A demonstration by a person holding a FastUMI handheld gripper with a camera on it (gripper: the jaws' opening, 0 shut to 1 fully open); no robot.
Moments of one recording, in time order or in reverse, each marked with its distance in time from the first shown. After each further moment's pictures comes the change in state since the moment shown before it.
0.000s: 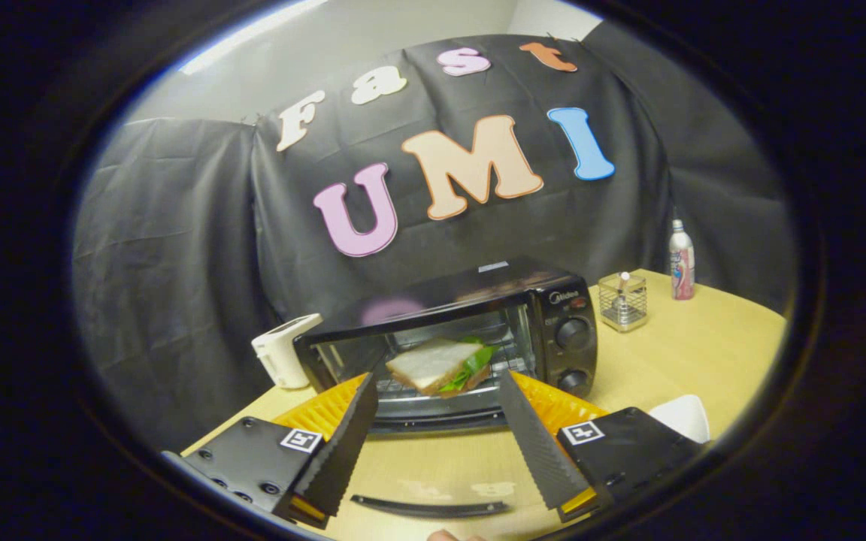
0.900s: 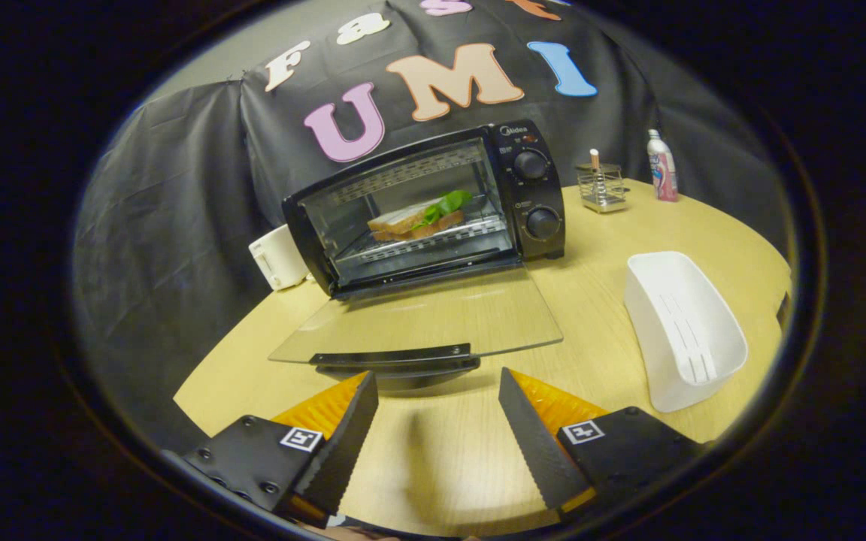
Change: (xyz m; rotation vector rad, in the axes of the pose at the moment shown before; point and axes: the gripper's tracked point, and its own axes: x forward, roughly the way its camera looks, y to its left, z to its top) arm -0.045 -0.044 -0.147 0.044 0.340 -0.045
